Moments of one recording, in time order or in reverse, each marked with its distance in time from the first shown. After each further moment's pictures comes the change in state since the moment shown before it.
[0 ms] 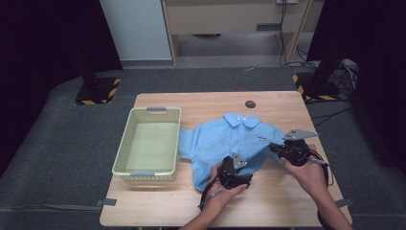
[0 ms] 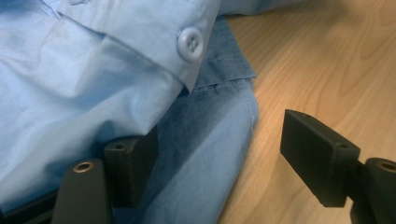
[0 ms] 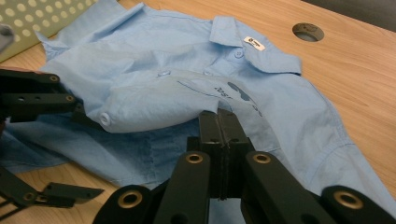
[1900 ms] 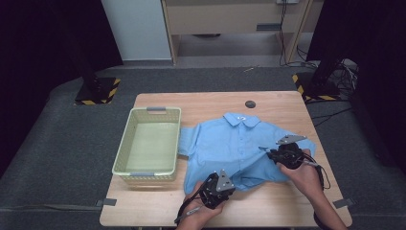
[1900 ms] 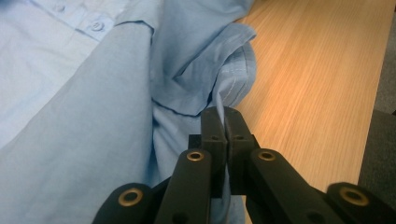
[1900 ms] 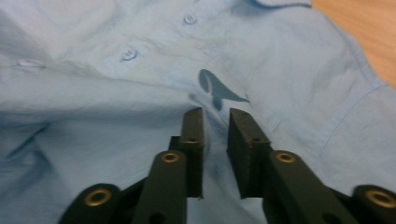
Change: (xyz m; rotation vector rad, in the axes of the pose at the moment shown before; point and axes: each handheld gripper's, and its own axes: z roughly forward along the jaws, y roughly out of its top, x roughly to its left) left arm -0.013 -0.033 -0.092 0.067 -0.119 0.146; right arm -0.010 -0.031 0.039 0.150 -0.046 0.026
